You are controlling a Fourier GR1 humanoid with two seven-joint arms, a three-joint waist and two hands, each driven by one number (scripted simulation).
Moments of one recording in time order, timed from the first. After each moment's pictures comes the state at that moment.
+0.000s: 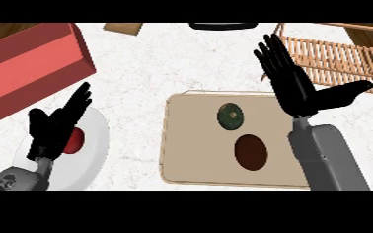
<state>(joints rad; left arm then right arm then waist) -0.13 0.58 -0.34 -1.42 0.41 0.22 0.06 -0.39 -0.19 0.06 -1.34 -0.44 0.12 -0.11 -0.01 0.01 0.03</state>
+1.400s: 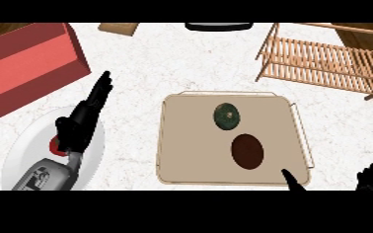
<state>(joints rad) -0.19 0.45 -0.39 -1.44 0.28 0.31 -0.05 0.49 -0.07 0.15 -1.76 0.10 -0.95 -0.26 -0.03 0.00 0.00</state>
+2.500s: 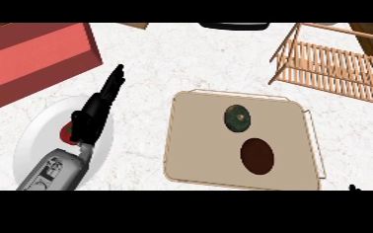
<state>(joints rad) -0.27 0.40 -0.41 -1.42 0.24 0.28 -0.04 0.73 -0.19 0.40 -2.17 0.96 -0.49 0.79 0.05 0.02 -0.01</state>
